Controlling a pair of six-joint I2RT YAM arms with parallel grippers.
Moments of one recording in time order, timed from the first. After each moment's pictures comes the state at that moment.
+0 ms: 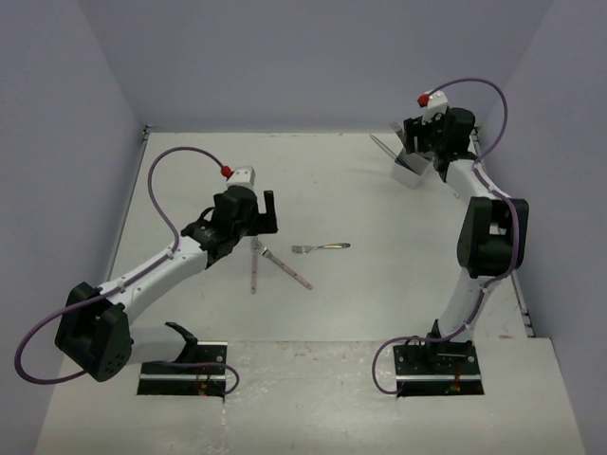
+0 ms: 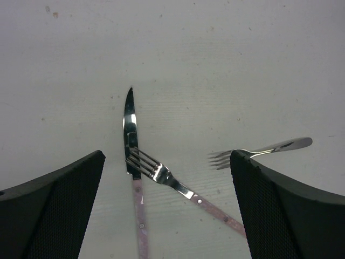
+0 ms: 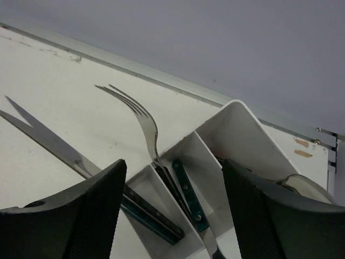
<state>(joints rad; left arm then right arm) -0.57 1.28 0.86 -0.23 -0.29 -0.45 -0.07 2.00 1.50 0.14 -0.31 -0.28</state>
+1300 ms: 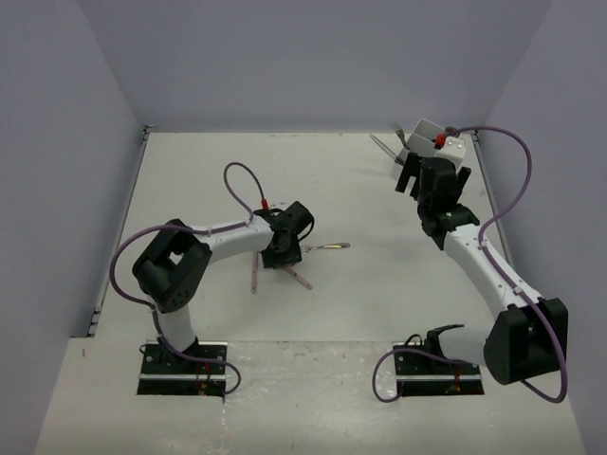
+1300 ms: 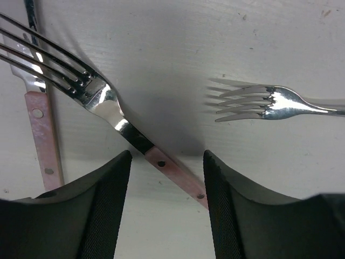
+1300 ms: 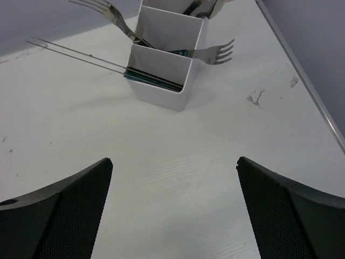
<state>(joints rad) -0.76 1.80 1.13 -0.65 -0.24 -0.96 0.22 1.25 0.95 -0.13 0.47 0.28</state>
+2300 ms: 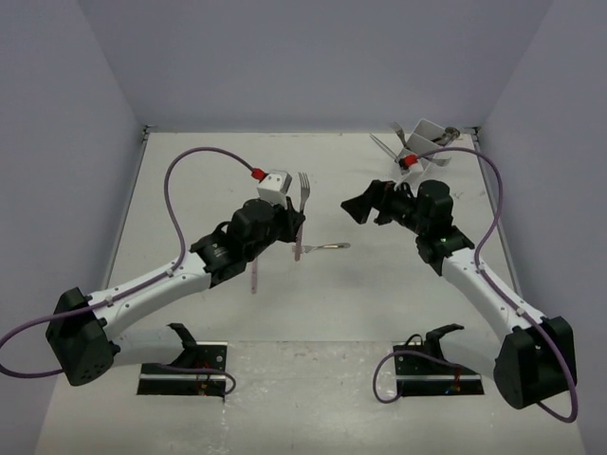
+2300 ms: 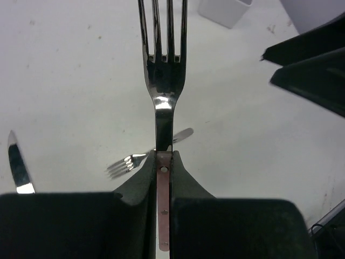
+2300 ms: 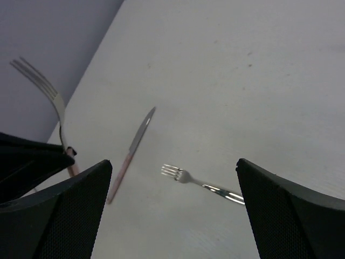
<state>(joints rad) -0.85 1.21 0.88 -0.09 -0.29 -0.50 0.28 1.13 0.75 0.11 -0.38 0.47</state>
